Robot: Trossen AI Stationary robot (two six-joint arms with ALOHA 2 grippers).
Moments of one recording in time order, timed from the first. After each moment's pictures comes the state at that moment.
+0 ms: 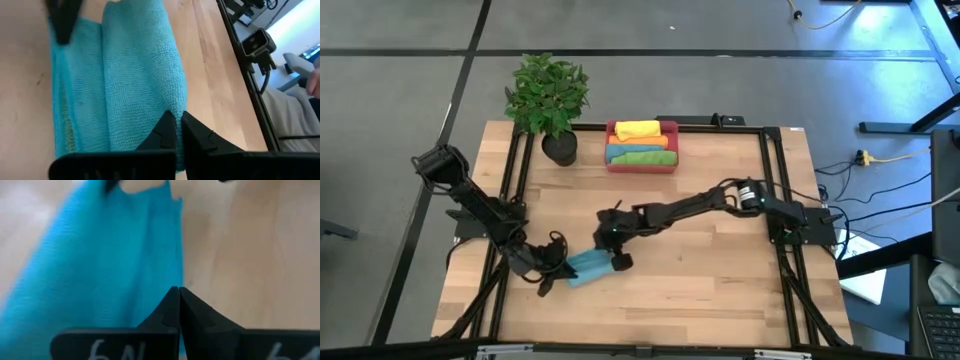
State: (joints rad) left arm -0.83 1.34 0.15 0.64 -0.45 -0.89; right arm 0.10 2.35 1.68 -0.06 -0.18 -0.22
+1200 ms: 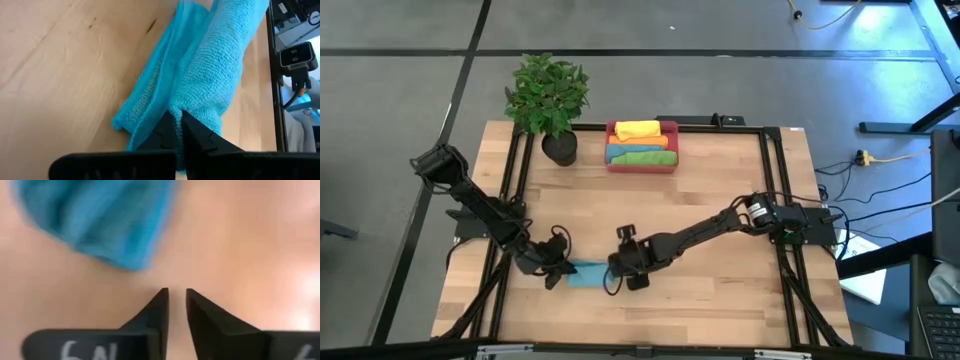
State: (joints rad) left arm -0.78 1.34 0.16 0.48 -0.39 -1.20; right arm 0.30 2.32 1.76 -0.51 0.28 -0.09
